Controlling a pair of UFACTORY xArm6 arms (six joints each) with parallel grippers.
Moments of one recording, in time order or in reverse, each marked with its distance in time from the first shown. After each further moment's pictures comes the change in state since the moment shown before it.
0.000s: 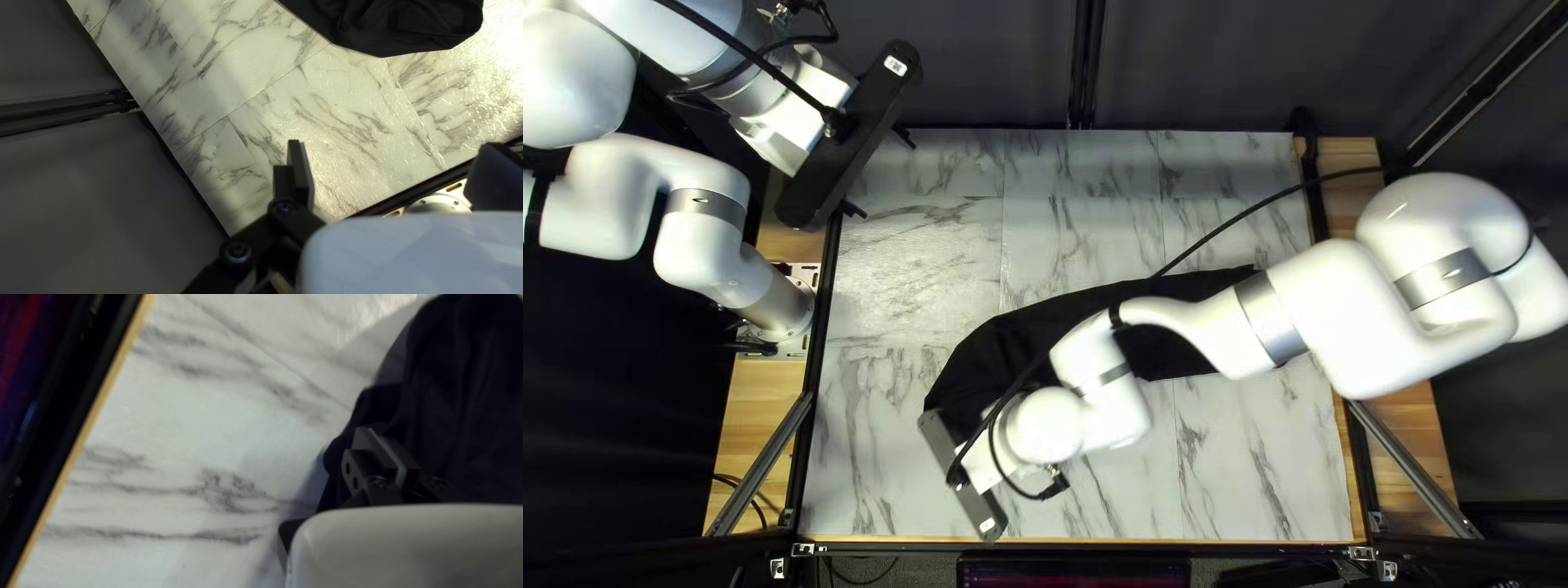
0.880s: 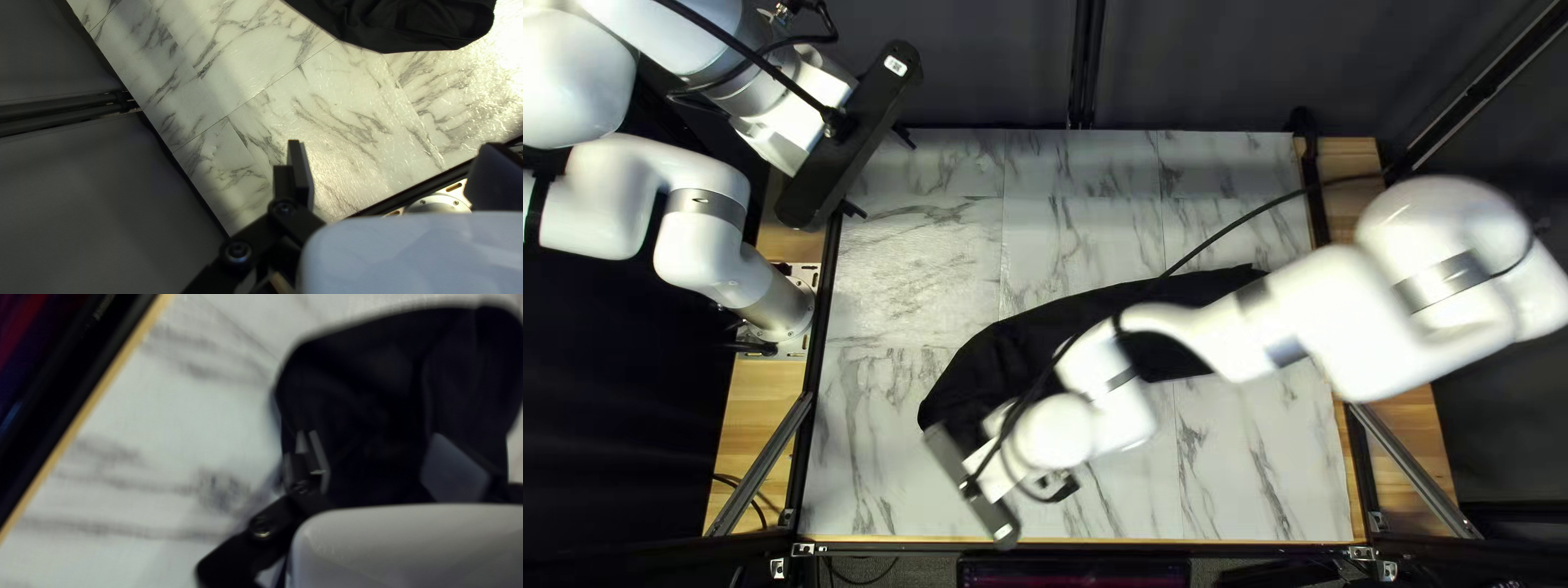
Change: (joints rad) left arm 0.000 0.000 0.000 0.000 0.000 0.000; right arm -0.032 -0.302 0.484 -0.045 -0.212 -0.018
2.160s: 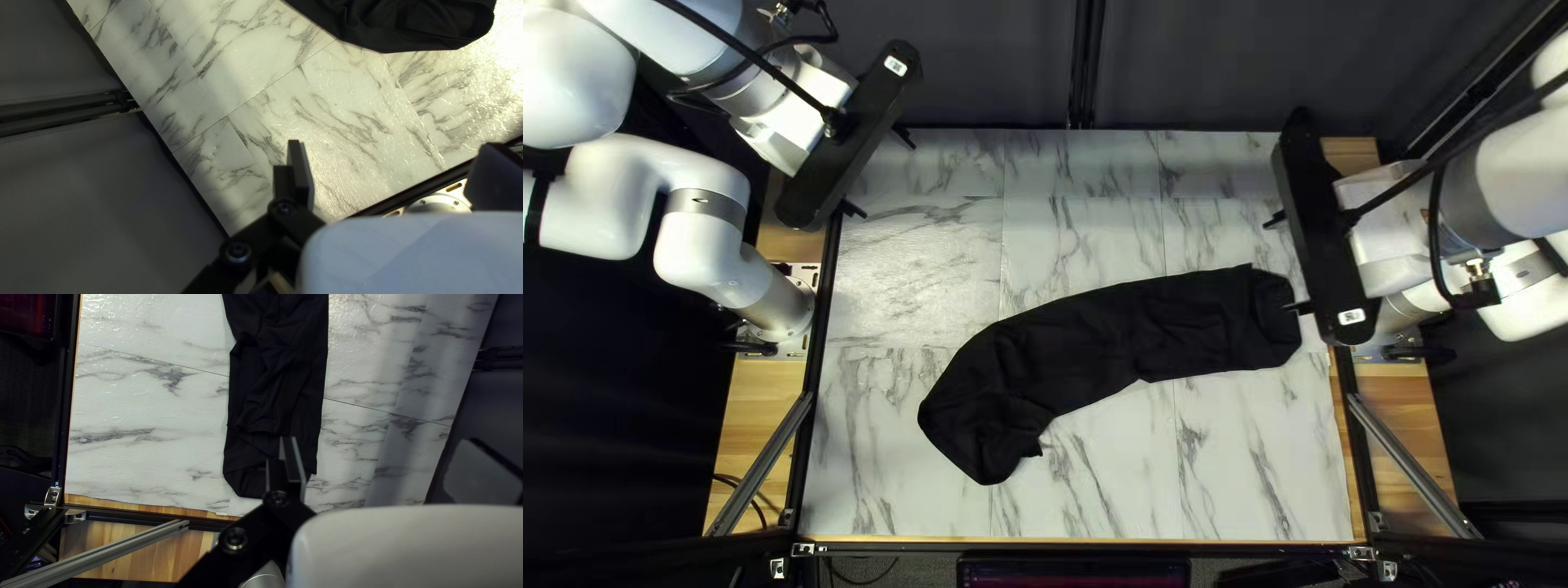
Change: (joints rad) left arm 0.000 0.000 0.000 0.000 0.000 0.000; right arm 0.056 -1.118 0.340 -0.017 0.823 0.298
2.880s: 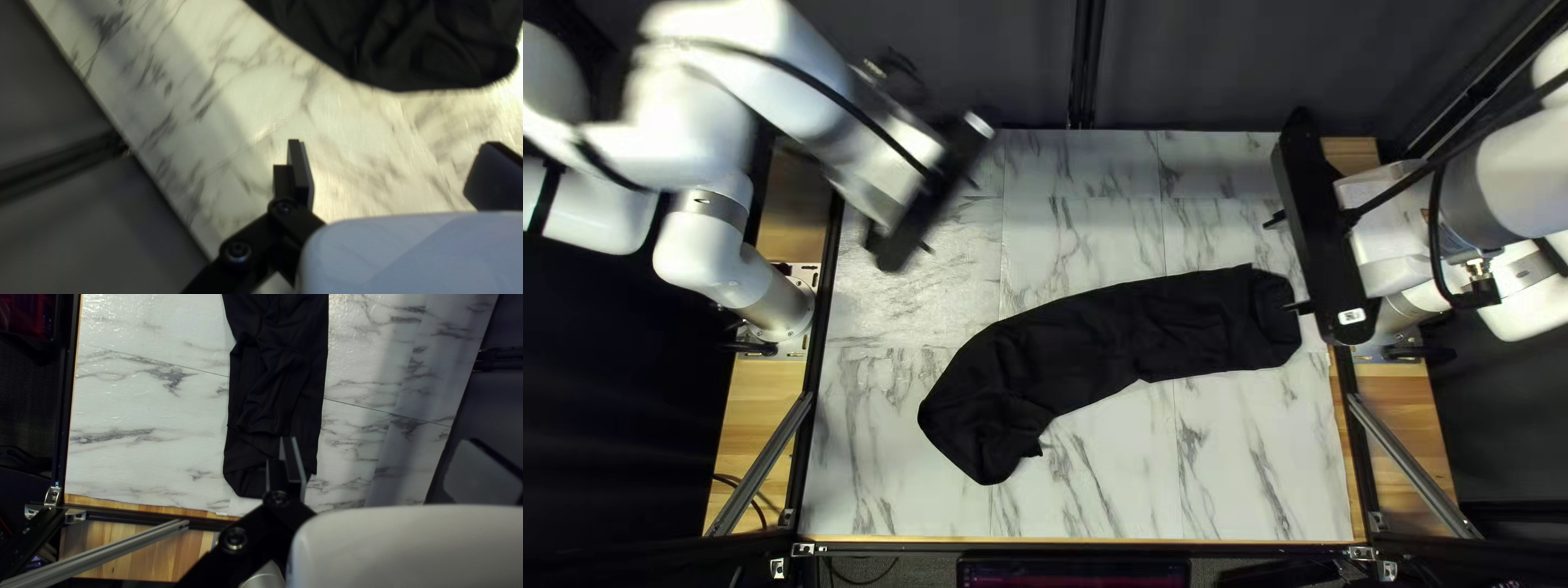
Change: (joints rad) left arm -0.114 0.300 0.185 -0.001 -0.468 -0.111; right arm 0.000 0.000 0.000 0.000 0.000 0.000
